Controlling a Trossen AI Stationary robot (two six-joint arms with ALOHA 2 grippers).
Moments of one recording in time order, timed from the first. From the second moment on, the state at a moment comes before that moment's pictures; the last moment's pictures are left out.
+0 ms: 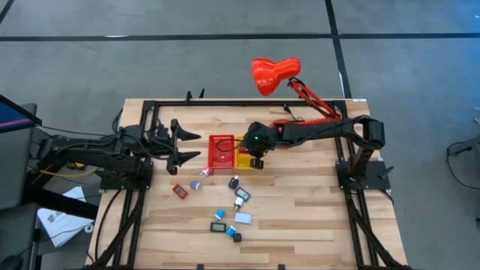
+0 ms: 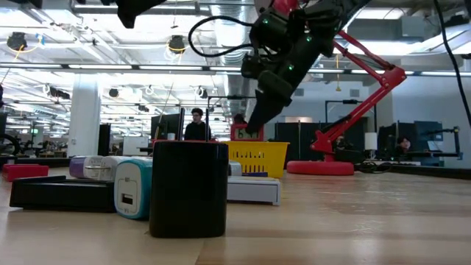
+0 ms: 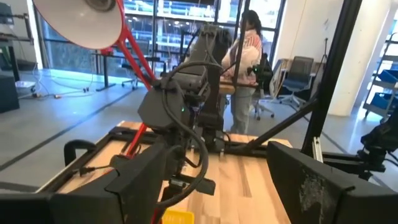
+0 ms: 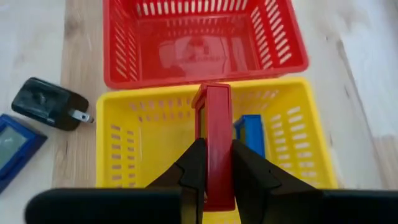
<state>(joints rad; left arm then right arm) 0.01 0.67 0.54 0.18 -0.10 -0.09 -0.17 1.79 1.17 -0.30 0.02 -0.11</state>
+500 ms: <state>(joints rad) 0.01 0.68 0.54 0.20 -0.10 -0.09 -0.16 1.79 1.04 -0.17 0.08 -0.06</state>
